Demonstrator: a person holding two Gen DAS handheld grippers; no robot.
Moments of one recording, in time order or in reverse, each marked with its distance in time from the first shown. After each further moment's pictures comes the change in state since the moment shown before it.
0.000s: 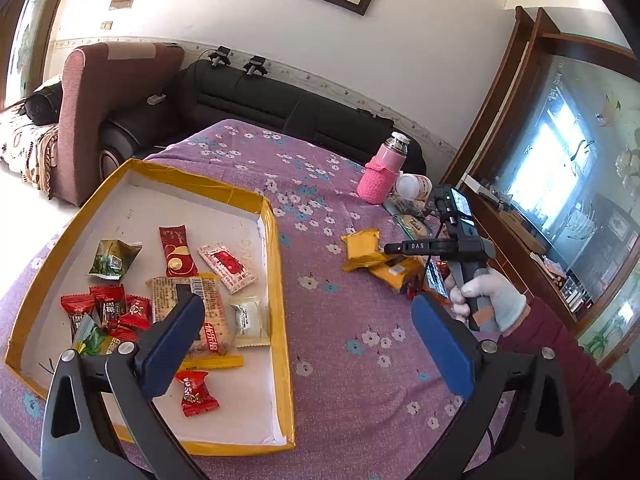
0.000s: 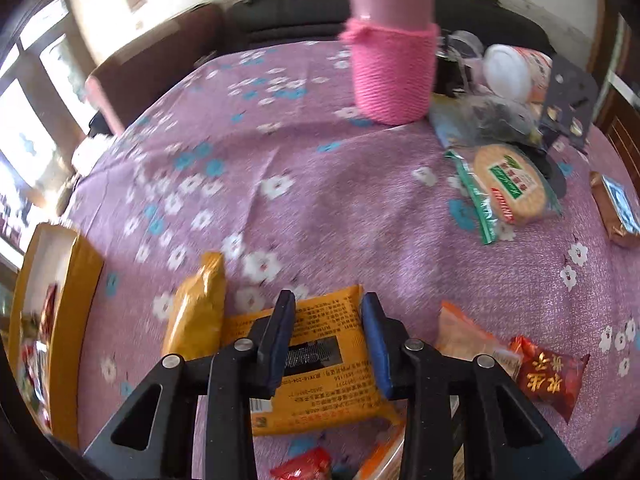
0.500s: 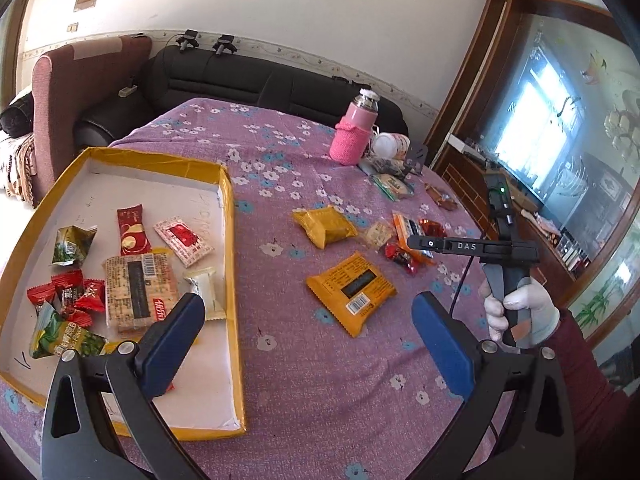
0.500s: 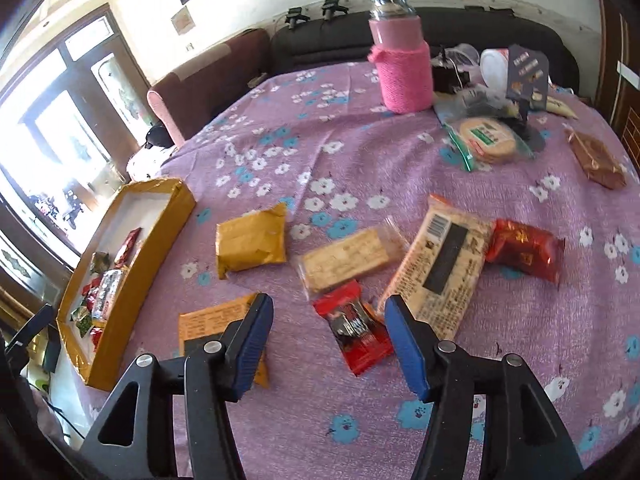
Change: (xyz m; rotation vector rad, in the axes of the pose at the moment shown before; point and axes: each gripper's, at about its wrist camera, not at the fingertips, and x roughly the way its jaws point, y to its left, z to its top) left arm 0.024 -0.044 -0.019 0.114 0.118 -0.024; right arm -0.068 -0.028 -0.083 0.082 -0.105 0.110
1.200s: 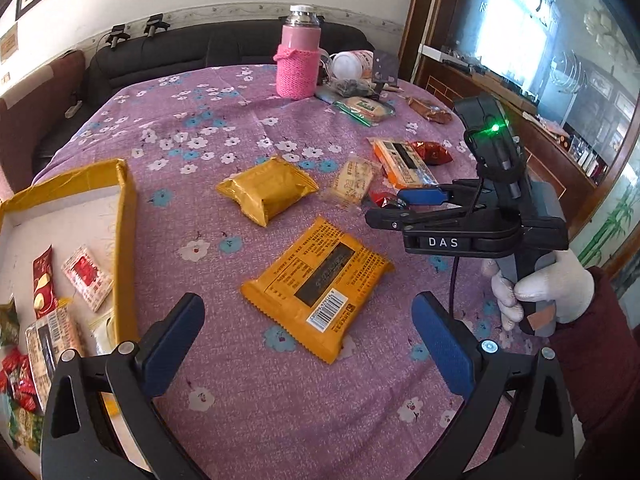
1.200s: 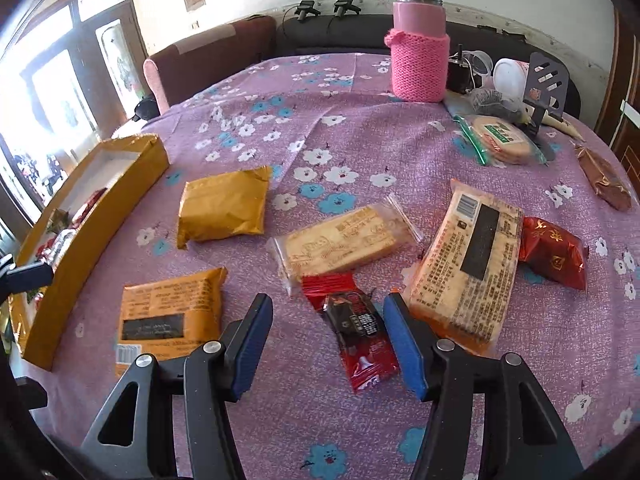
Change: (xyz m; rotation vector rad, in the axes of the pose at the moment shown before) left arm 0.109 -0.064 0.008 0.263 0.214 0.017; right arm 0.038 0.015 -0.020 -0.129 -0.003 -0.099
